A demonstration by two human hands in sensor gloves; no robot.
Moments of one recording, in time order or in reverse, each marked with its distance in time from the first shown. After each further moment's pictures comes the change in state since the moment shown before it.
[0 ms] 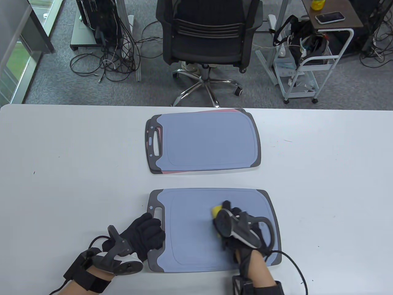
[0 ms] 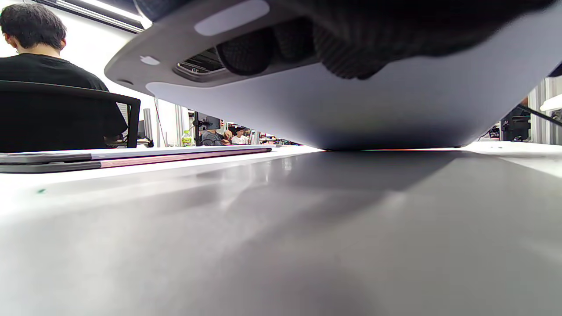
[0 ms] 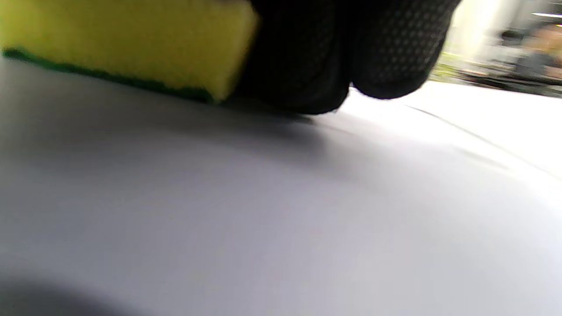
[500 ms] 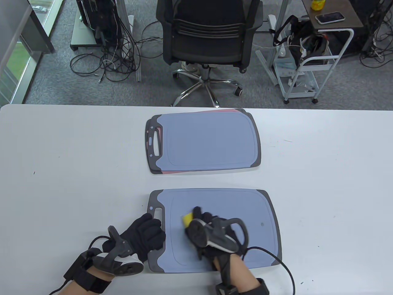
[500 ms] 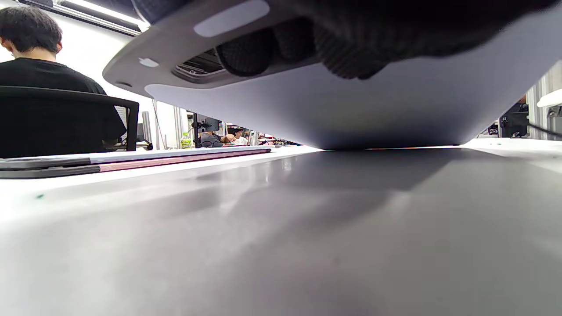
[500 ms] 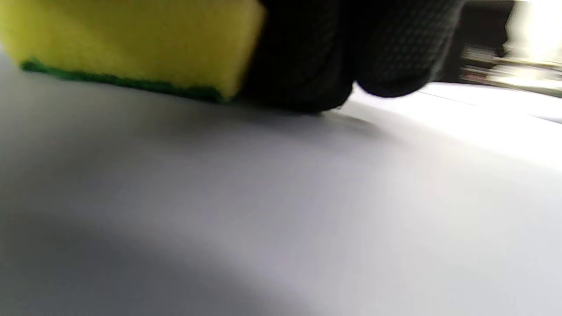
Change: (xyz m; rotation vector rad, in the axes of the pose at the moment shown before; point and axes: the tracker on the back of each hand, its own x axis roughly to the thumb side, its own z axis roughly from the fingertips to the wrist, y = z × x) left_hand 0.002 0.001 0.001 0.002 -0.009 -0.022; right_hand 0.164 -0.020 0.065 -0.076 -0.668 0.041
